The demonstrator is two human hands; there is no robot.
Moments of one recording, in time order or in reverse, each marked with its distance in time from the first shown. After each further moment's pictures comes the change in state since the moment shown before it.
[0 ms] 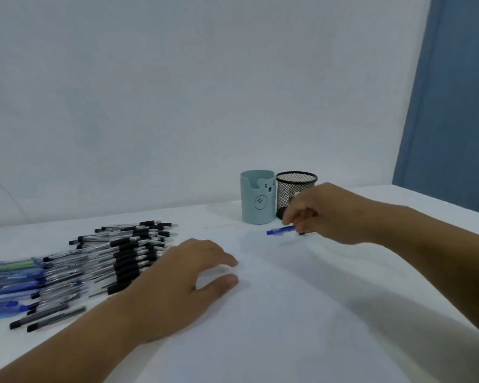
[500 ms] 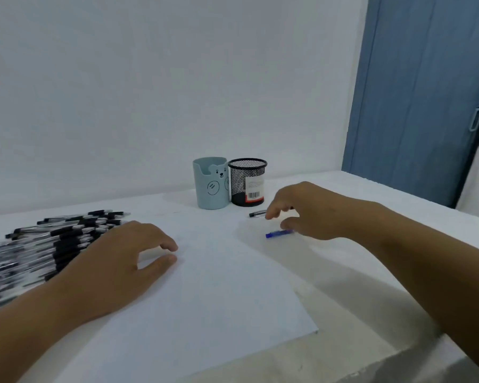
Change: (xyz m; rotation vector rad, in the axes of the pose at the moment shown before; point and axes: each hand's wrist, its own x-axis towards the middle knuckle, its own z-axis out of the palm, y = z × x) left_hand 0.003 0.012 0.000 0.112 0.067 -0.028; right_hand -0.059 0.041 -0.001 -0.081 0.002 0.063
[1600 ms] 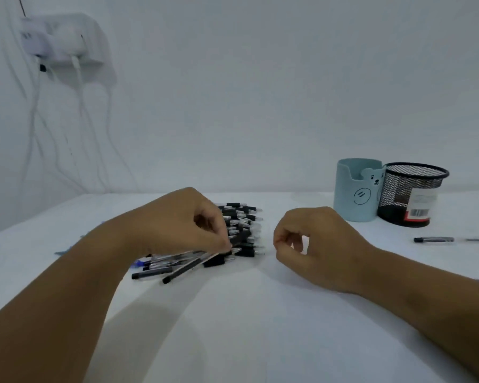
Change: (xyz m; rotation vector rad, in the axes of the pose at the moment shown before) left_hand -0.023 -0.054 -0.105 -0.217 -0.226 -0.504; right_hand 0.103 -0.160 0.096 0.341 0.309 -0.595
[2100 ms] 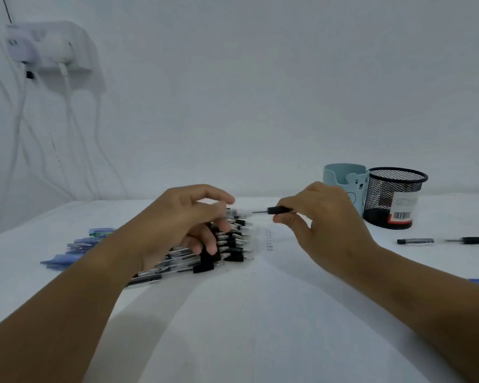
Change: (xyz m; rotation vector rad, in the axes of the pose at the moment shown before) left_hand 0.008 0.005 0.015 -0.663 0.153 -0.005; right_hand 0.005 0.025 -0.008 -0.305 0.357 -0.036
